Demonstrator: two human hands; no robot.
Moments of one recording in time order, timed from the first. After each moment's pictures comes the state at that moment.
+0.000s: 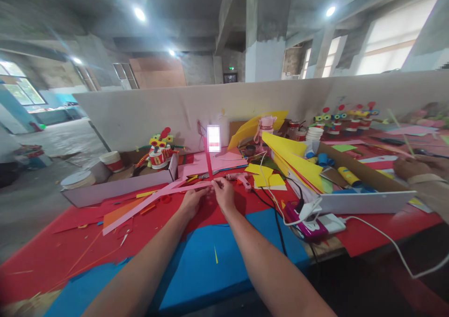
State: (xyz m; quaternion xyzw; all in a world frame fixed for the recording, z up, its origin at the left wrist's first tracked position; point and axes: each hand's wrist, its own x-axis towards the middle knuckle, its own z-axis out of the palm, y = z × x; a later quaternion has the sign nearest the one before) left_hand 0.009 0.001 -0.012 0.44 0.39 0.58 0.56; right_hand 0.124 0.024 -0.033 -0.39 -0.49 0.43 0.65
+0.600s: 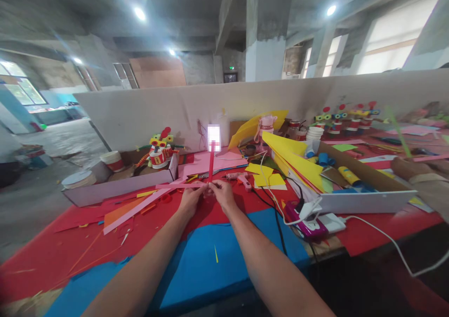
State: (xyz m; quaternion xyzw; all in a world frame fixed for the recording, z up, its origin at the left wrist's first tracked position) left_hand 0.001 0.007 -0.019 0.47 0.41 0.60 0.49; right_hand 0.120 0.021 -0.029 -0.32 -0.45 0.58 0.60
